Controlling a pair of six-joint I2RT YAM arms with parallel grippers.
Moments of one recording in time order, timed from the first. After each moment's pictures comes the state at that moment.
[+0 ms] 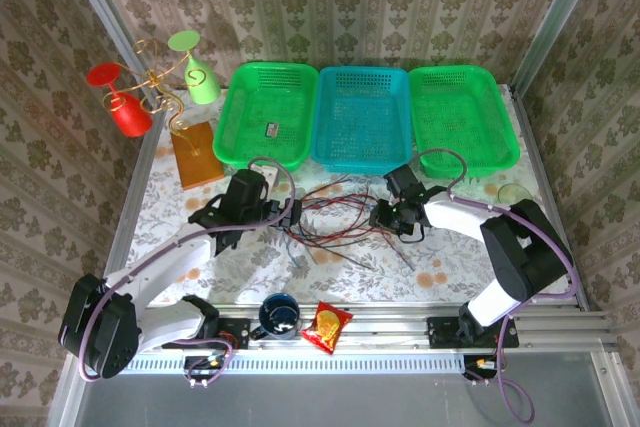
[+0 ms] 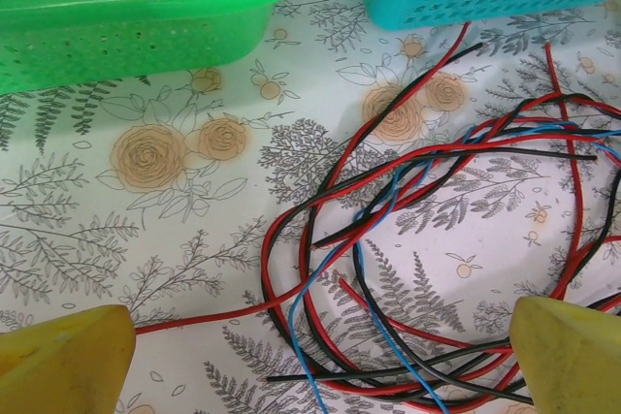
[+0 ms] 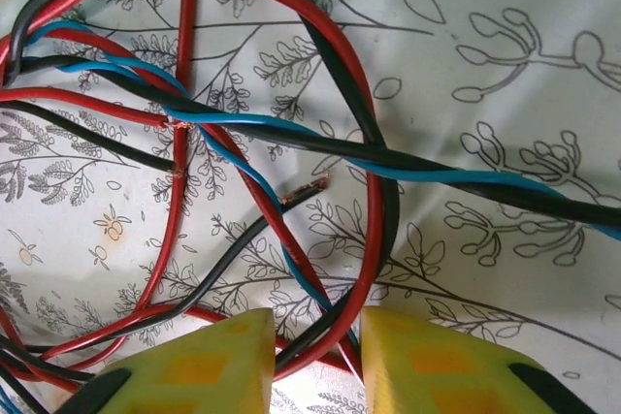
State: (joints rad) left arm -0.61 1.14 0.67 -0.28 -0.02 -0.27; right arm 0.45 1.58 0.78 -0.33 -0.21 0.74
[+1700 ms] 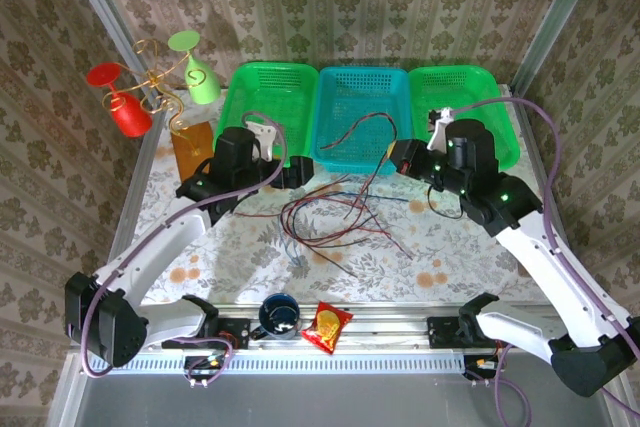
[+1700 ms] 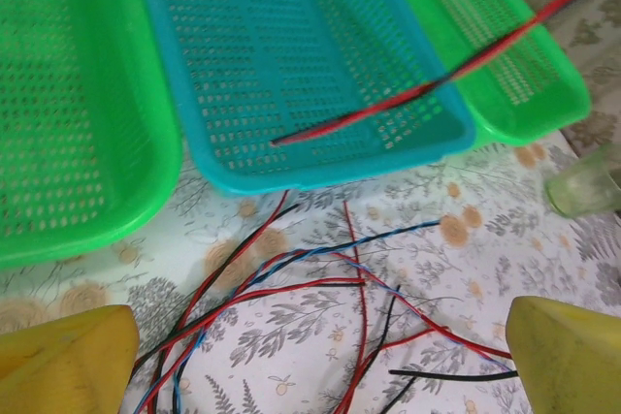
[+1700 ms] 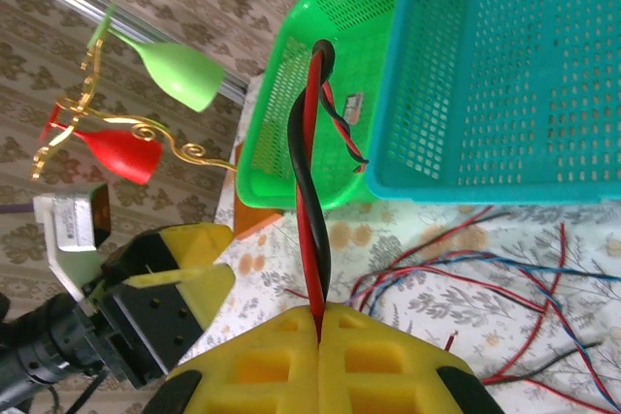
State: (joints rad) left arm -0.55 1.20 1.00 -0.34 0.27 -0.34; right arm 0.45 1.03 1.18 -0.55 -0.16 0.76
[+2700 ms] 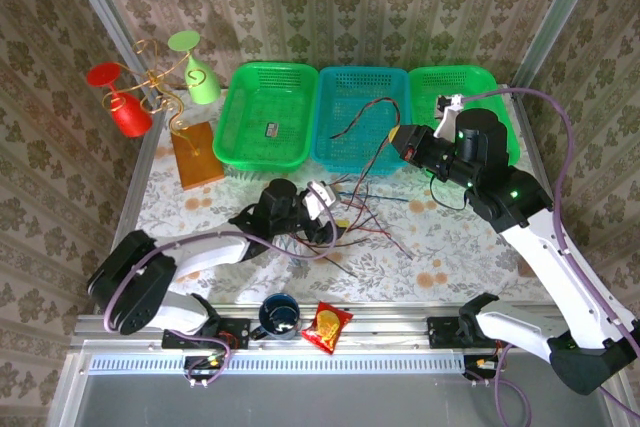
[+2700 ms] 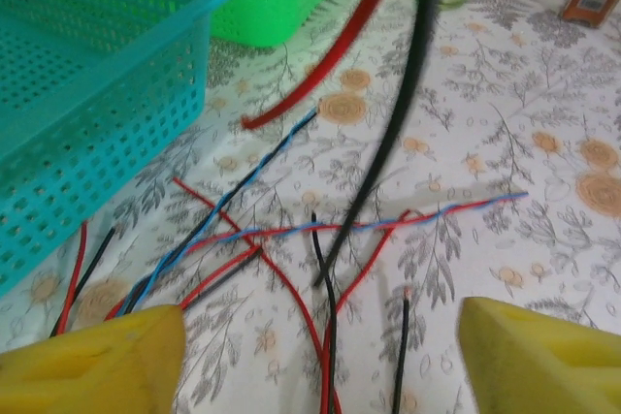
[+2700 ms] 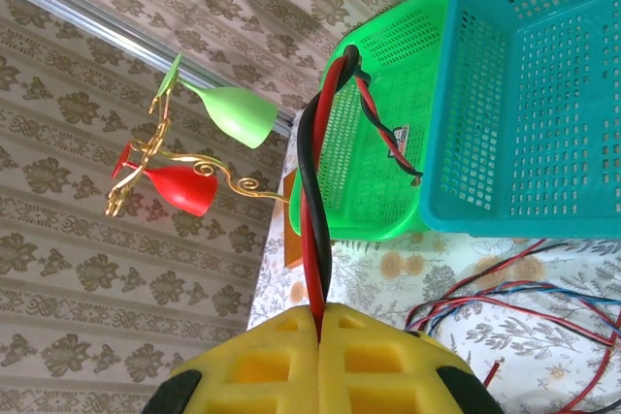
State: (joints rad) left arm -0.81 1.42 0.60 0.39 0.37 0.15; right arm 0.44 1.05 1.26 -0.53 -0.18 0.84
